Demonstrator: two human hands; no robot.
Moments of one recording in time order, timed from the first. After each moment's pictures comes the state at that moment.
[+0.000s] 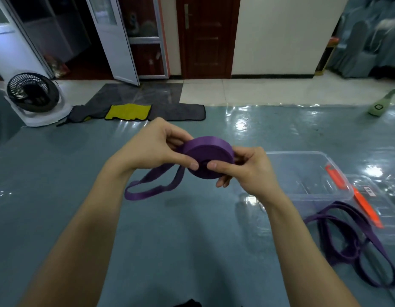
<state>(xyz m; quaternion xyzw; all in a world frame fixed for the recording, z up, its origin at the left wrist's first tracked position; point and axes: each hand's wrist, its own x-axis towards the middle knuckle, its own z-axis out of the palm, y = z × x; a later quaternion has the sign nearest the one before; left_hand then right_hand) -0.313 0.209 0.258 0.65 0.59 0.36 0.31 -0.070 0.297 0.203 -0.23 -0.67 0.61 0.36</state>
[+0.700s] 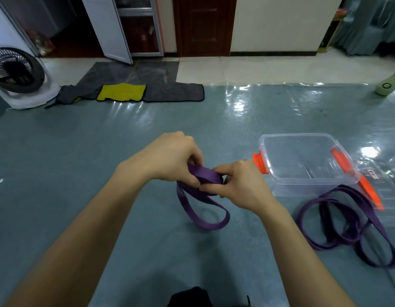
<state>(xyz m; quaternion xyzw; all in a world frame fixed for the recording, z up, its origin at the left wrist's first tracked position) -0.286 0.221 0.216 0.75 0.65 0.06 0.14 -0.074 0.283 0.146 -0.35 -0.85 0.34 0.19</state>
